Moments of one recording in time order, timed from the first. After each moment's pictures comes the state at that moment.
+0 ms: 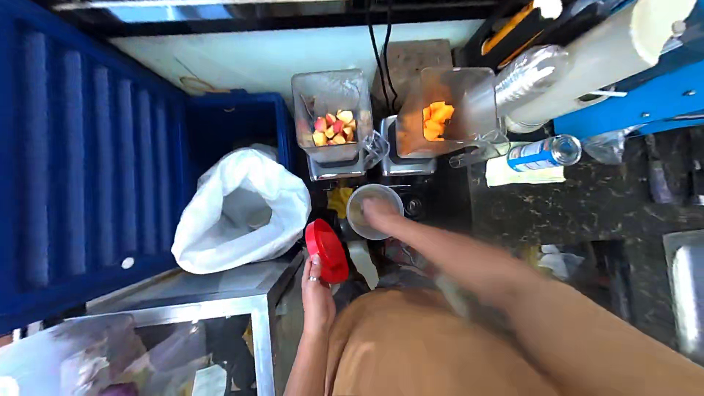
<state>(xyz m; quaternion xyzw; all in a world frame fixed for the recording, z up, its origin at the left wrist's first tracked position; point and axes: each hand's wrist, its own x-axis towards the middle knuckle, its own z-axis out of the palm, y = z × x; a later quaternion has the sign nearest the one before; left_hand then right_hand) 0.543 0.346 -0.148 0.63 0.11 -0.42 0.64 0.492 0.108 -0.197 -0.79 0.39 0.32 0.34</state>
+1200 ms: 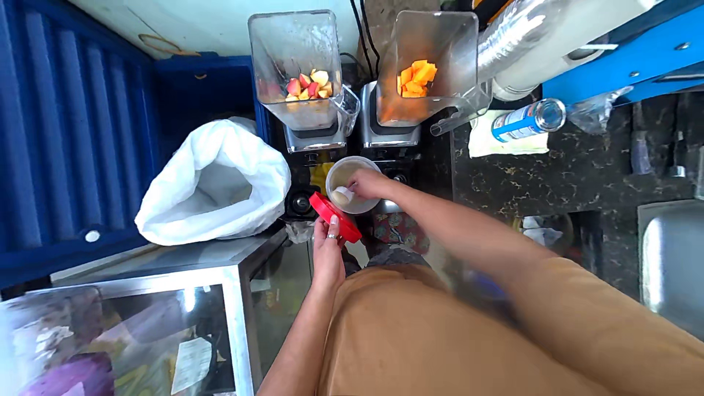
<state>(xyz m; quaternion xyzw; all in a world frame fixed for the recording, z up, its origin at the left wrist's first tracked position) 0.488 0.290 -0.140 0.60 0.10 -0.49 0.63 0.455 0.075 -0.227 -0.79 0.29 0.30 0.45</state>
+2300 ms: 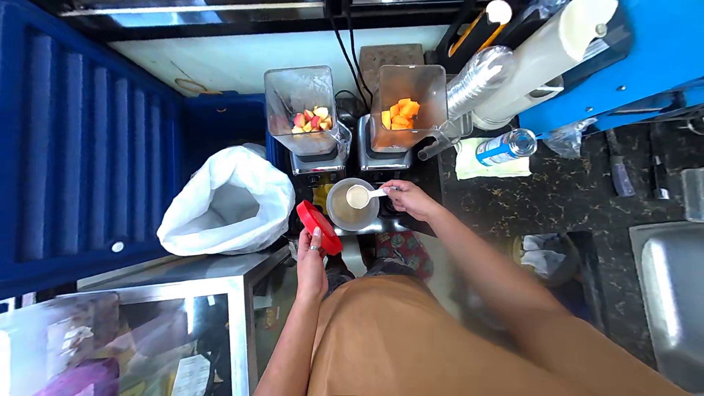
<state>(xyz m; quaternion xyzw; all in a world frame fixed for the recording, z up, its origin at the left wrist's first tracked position) 0.514 0.295 -0.125 0.63 0.06 -0.44 0.64 0.349 0.038 -0.181 -0.54 0.43 0.02 0.73</state>
